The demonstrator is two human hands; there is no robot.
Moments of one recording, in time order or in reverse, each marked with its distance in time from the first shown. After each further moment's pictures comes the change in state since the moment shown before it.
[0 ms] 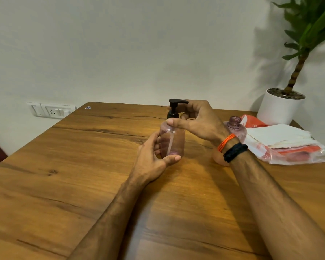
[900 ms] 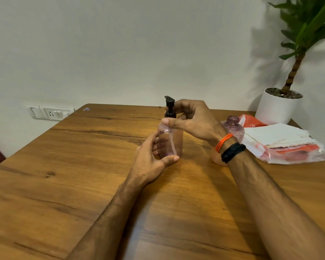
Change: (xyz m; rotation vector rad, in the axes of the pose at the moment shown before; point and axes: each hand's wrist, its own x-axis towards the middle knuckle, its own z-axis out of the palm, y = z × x) left_hand -0.001 0.003 0.000 -0.001 0.005 0.000; right_hand -0.001 -0.005 0.002 -0.004 -0.016 0.007
